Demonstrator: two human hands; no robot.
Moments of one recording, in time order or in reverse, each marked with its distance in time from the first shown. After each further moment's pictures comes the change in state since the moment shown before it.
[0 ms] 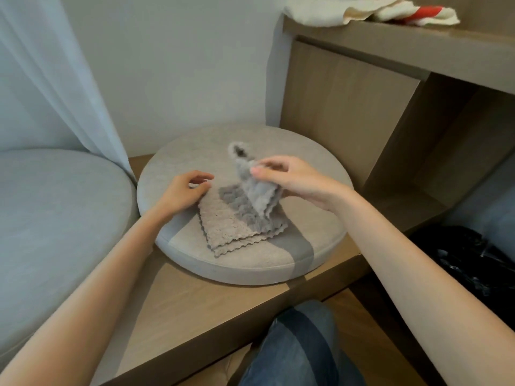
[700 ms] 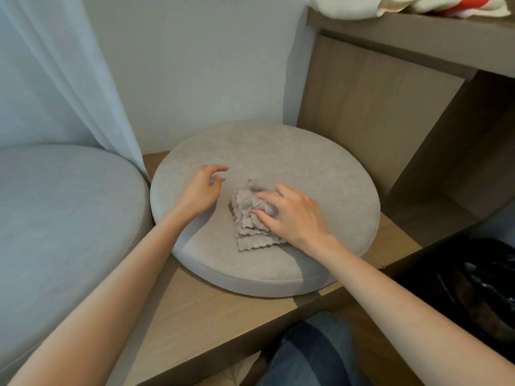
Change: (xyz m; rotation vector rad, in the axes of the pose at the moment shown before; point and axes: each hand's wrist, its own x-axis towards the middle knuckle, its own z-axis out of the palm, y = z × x) left_hand 0.023 -0.007 0.008 0.198 0.105 0.087; right_hand 0.027 0.065 0.060 -0.806 0.350 -0.390
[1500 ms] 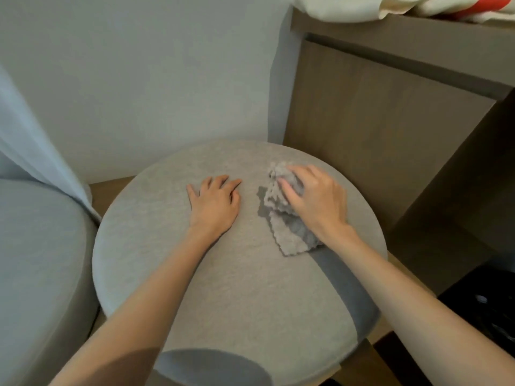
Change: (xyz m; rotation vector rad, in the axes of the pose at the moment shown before) left_hand 0.104 0.006 0.088 0.420 0.008 -0.017; right_hand 0.089 0.107 -0.003 -0.091 0.365 0.135
